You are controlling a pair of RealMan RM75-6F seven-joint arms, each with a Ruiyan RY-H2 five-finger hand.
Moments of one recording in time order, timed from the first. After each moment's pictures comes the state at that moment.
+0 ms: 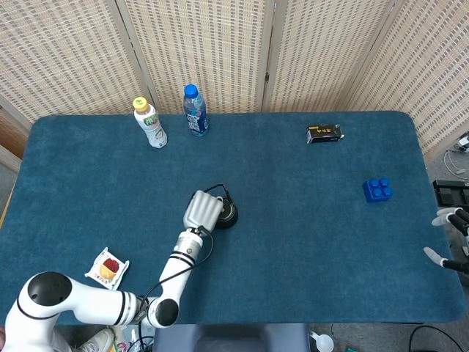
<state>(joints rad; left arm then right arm) -1.13 -1.78 -0.25 -1.57 0.51 1.26 1.34 0.06 -0.77 0.08 -1.81 -1.42 1.43 0.12</state>
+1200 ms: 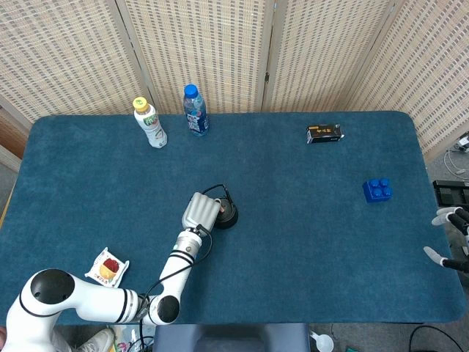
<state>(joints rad) -1.17 -1.78 -0.23 -1.55 0.43 1.24 1.28 0.06 -0.78 0.09 -1.80 -1.42 1.42 0.12</state>
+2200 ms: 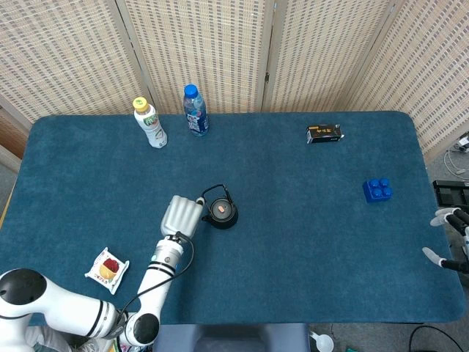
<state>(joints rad) -1.09 -1.63 -0.19 -1.87 0.45 1.48 1.29 0.07 -0.78 0.08 -1.81 -1.42 1.41 0.10</state>
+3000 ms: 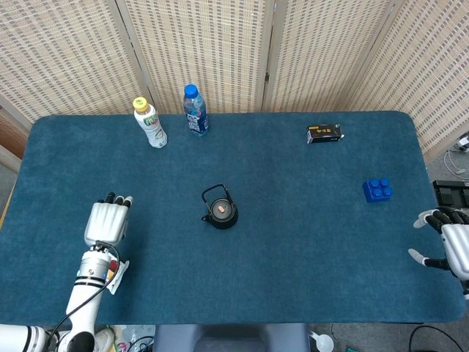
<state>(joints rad) -0.76 -1.36 0.02 -1.93 0.78 1.55 0.93 0.12 -0.83 0.08 -1.82 -1.37 1.32 -0.02</state>
